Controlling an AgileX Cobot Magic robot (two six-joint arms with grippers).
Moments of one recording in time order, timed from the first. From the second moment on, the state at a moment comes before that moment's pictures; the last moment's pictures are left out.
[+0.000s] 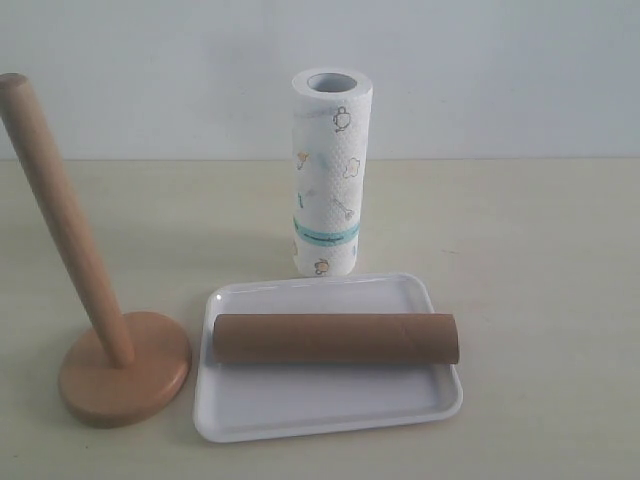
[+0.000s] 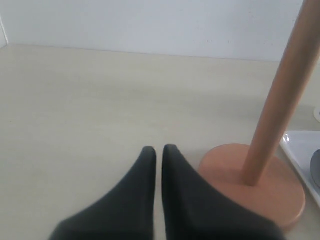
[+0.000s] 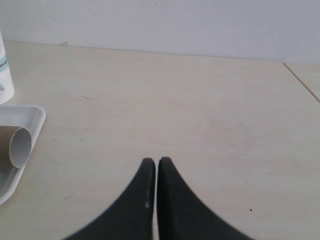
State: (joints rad) left arm 0.05 0.00 0.00 0.00 0.34 -0.06; right arm 0.05 0.00 0.00 -0.08 0.34 0.03
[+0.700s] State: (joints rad) left arm 0.05 0.00 0.00 0.00 0.34 -0.06; right arm 0.05 0.00 0.00 -0.08 0.03 0.03
